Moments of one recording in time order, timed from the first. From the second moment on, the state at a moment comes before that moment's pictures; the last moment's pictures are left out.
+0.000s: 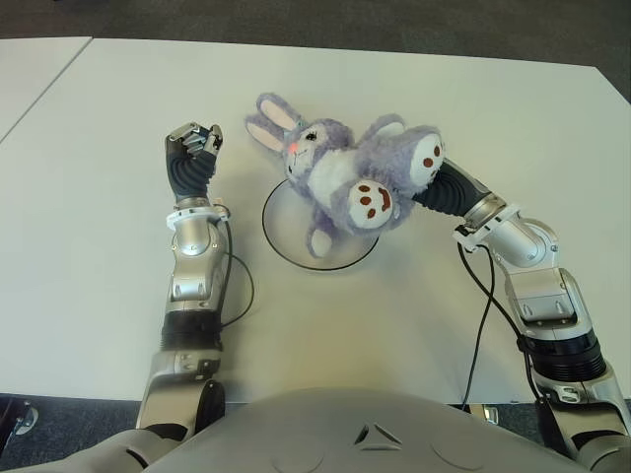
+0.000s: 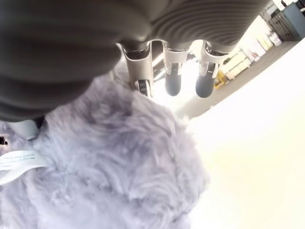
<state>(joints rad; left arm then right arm) -0.16 0.00 0.14 0.10 0.00 -0.17 0.23 -0.16 -0.59 0.12 -0.41 -0.25 0.07 0.44</state>
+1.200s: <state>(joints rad) -0.16 0.00 0.14 0.10 0.00 -0.17 0.23 -0.18 -0.66 0.11 -0.36 -0.29 -0.03 0.52</state>
